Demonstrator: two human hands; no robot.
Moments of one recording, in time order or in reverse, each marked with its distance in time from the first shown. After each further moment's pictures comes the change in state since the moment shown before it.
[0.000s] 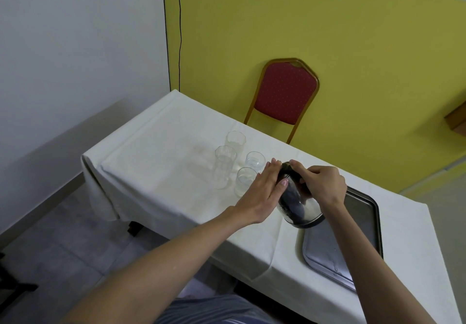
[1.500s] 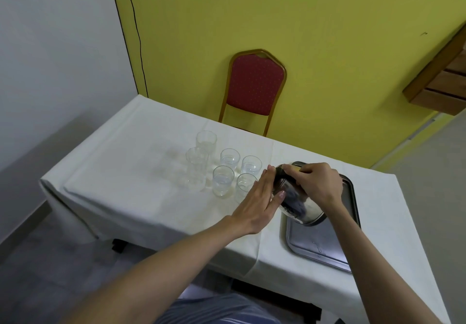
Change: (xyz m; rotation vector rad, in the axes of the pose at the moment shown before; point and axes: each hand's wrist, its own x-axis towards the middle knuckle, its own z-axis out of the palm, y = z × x) left_hand 0.007 0.006 0.048 0.104 -0.143 0.099; right_hand 0.001 0.042 -0.033 -0.192 0.037 0.000
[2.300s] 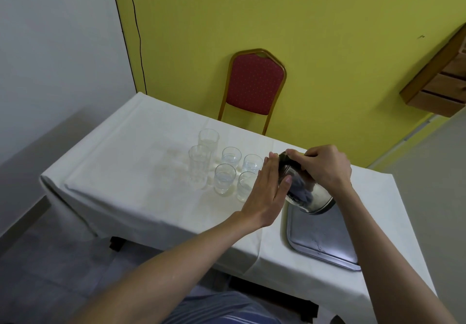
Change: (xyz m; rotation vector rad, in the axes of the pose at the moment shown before) left_hand -0.004 0.033 -0.011 -0.190 0.154 -0.021; right_hand 0.007 -0.029 -0.028 -0.065 0.032 -0.042
